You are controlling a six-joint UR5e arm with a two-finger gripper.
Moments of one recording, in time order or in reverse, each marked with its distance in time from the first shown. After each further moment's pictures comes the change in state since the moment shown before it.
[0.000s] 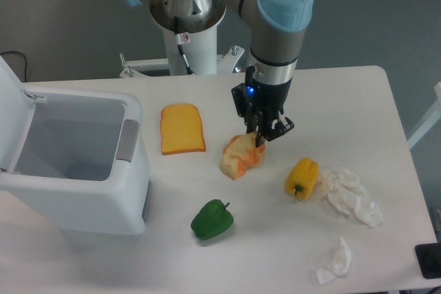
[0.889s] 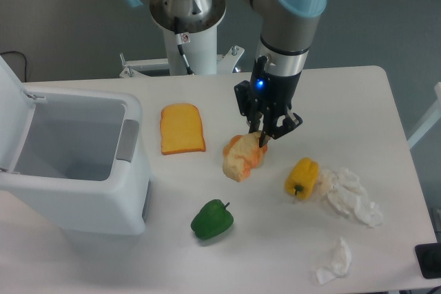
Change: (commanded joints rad) arm 0.028 0.000 0.075 -0.015 -0.129 -0.136
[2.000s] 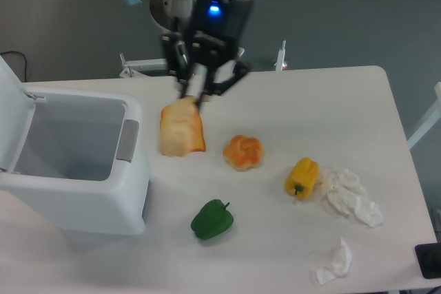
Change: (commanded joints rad) arm -0.188 0.161 0.019 0.009 -0.275 -0.548
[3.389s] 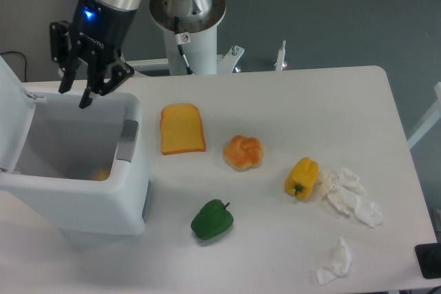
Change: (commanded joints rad) arm -0.146 0.032 -0.097 0.031 0.005 -0.017
